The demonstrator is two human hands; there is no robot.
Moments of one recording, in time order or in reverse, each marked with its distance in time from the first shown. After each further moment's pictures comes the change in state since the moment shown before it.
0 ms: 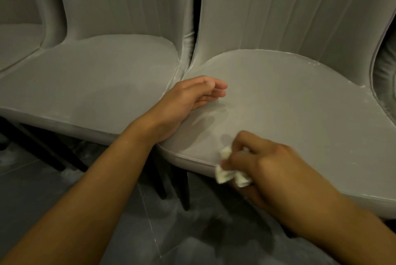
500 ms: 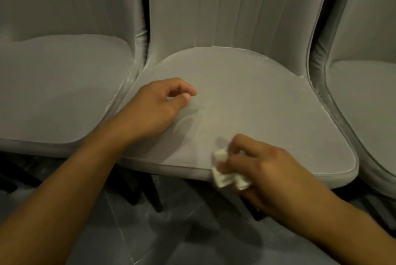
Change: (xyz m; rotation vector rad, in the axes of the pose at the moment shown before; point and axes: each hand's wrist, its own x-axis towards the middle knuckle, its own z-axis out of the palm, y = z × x) left_hand 0.003 0.016 0.039 0.503 0.046 0.111; right_hand -0.060 0.030 -0.019 0.085 0.034 0.091
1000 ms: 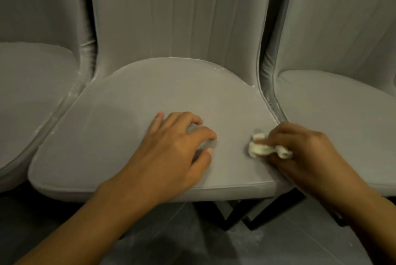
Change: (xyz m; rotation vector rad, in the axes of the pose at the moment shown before) left_hand -0.015 0.042 0.092 0.440 -0.111 0.332; right_hand -0.065 0.103 -0.042 -0.030 0.282 0.326
